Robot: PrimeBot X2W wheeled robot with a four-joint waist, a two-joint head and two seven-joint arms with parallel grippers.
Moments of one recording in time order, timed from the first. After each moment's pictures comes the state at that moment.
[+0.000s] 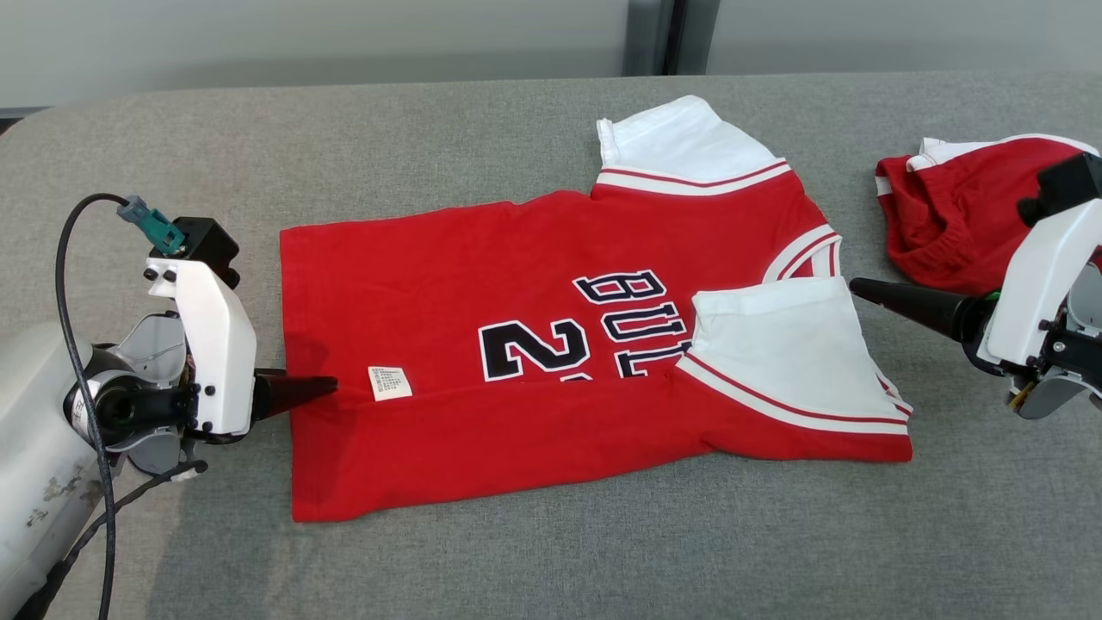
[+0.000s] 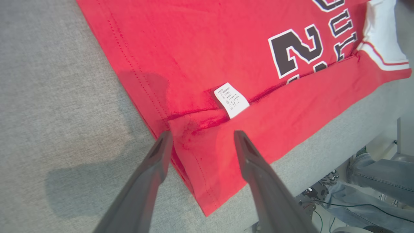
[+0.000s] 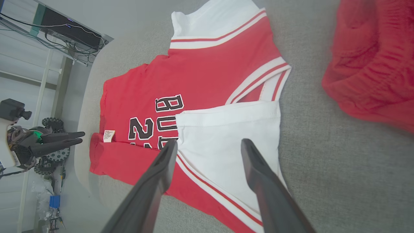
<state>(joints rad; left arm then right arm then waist) -0.82 0.63 -0.89 0.49 -1.34 -0.12 0.85 -1.02 -0.79 1.25 0.40 1.81 0.13 0.36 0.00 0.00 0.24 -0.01</state>
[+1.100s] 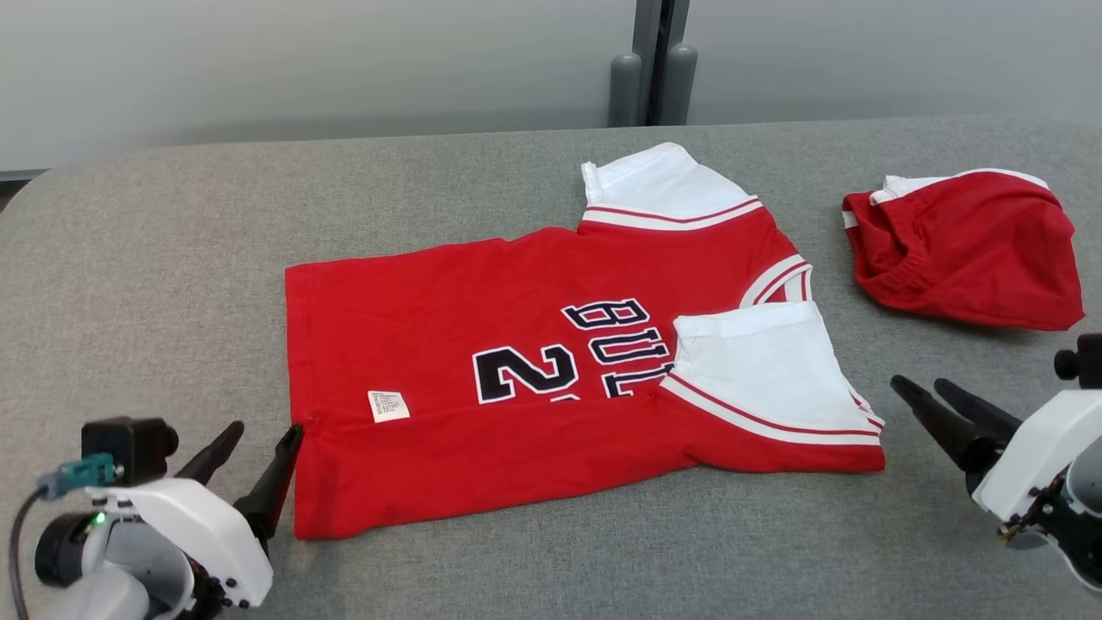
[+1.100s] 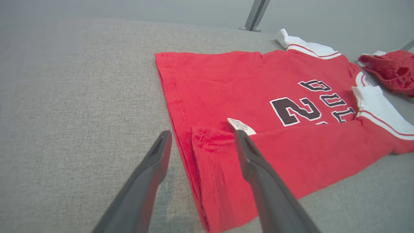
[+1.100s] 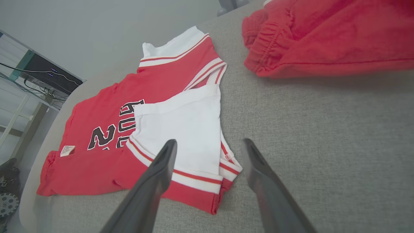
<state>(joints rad) -0.31 0.73 -0.77 0.12 -1.12 0.19 -0.02 -0.72 -0.82 1.27 0.38 1.66 0.13 -0.17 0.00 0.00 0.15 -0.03</state>
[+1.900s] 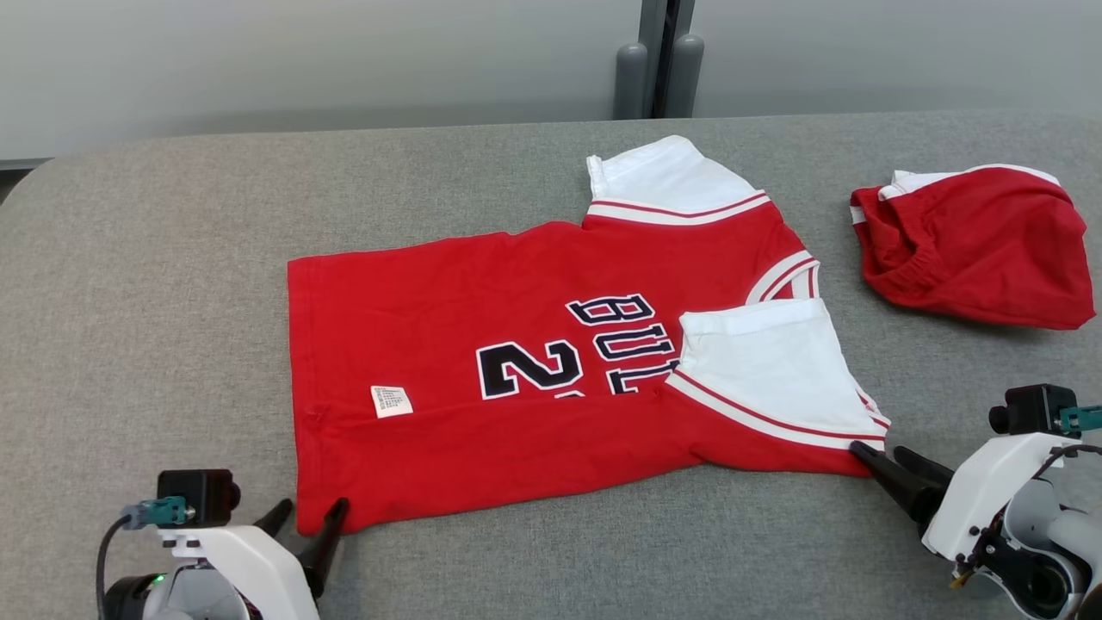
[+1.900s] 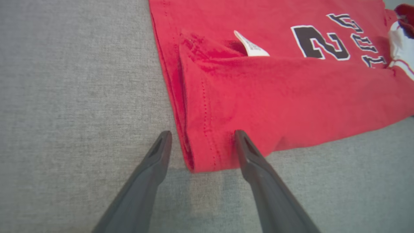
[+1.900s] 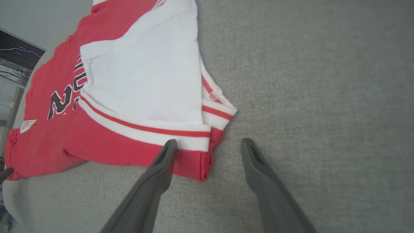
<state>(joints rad) -0.26 0.63 -0.82 0.21 -1.14 0.23 0.03 -0.64 -0.66 1.28 0.56 1.66 0.13 -0.09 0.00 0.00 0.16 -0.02</state>
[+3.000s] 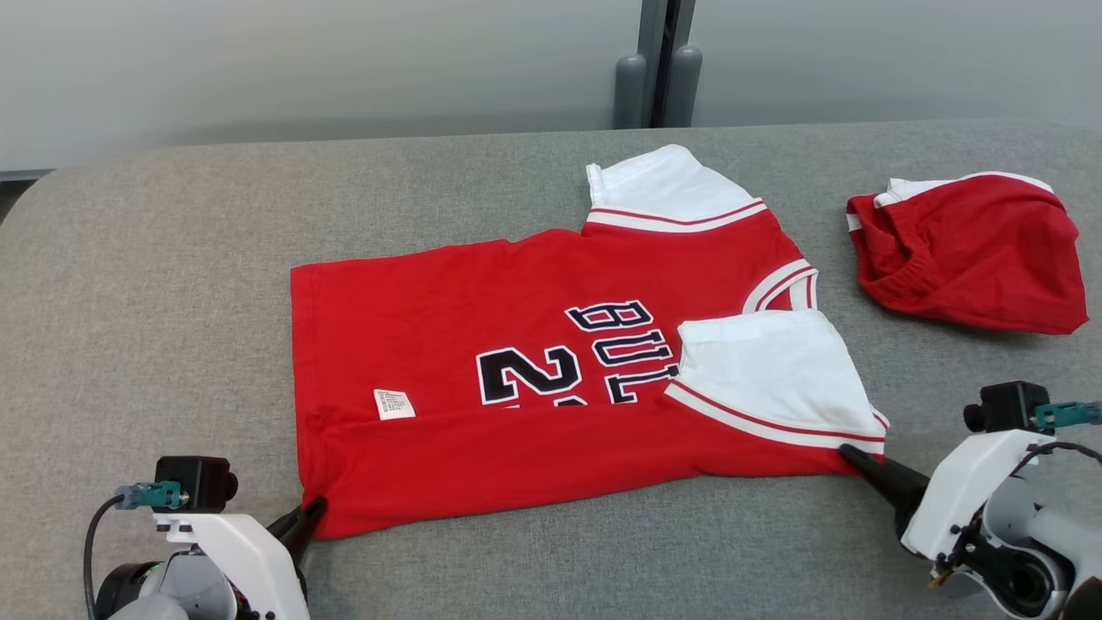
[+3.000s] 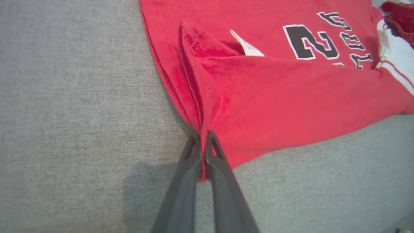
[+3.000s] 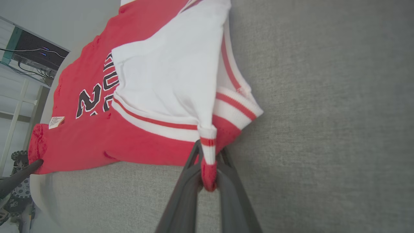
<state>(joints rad) -0.30 0.61 -0.84 0.30 -1.18 0.13 0.08 -0.65 -0.64 1.27 0.53 1.68 0.13 -0.07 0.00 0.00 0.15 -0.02</state>
